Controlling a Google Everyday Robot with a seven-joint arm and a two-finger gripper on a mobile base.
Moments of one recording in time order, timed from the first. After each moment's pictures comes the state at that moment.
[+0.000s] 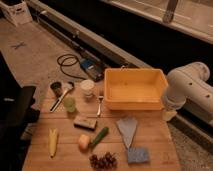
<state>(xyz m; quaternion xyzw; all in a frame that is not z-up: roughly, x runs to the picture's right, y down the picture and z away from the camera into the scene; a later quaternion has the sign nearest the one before) 0.291 0.107 0.682 -0.28 0.02 0.03 0.96</state>
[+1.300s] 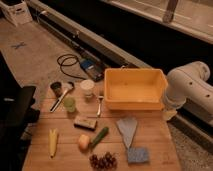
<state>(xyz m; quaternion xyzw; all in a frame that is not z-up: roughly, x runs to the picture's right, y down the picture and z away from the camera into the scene) 0.287 0.097 0.682 -0.27 0.01 0.00 0.96</state>
